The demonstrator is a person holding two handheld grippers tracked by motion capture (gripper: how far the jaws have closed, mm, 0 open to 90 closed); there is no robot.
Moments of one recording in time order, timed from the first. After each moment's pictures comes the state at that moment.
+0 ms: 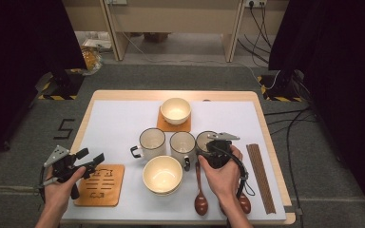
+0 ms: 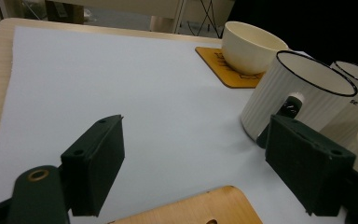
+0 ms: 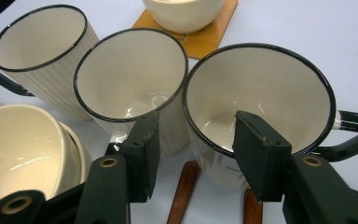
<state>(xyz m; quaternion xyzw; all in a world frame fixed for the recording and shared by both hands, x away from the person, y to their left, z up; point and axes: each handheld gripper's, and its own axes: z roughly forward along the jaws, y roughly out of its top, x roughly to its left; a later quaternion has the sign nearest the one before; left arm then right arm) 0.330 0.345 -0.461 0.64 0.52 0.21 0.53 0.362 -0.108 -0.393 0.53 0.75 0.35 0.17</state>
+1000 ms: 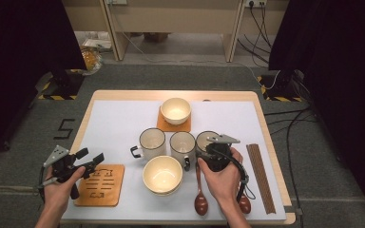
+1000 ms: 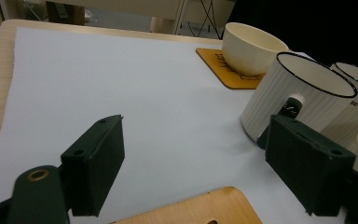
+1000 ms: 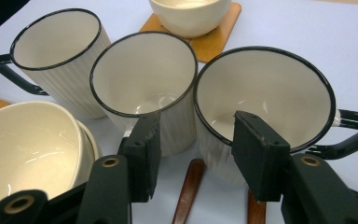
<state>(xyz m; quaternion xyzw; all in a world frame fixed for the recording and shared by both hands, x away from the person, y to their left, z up) 0.330 0.346 -0.460 0.64 0.52 0.22 0.53 0.351 -0.106 -0.389 0.52 0.75 0.36 0.18</state>
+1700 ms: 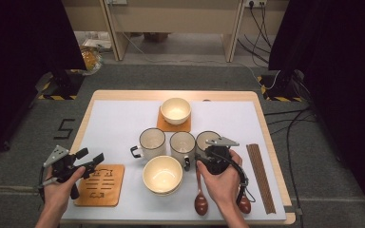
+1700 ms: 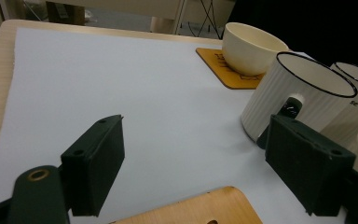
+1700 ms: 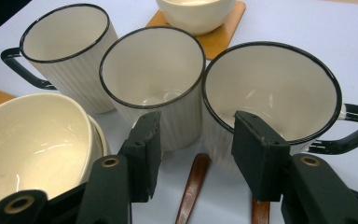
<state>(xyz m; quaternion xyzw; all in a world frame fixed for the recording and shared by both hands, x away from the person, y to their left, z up) 0.330 0.346 -0.460 0.64 0.52 0.22 0.53 0.343 -0.104 -0.389 0.52 0.75 0.36 0.18</state>
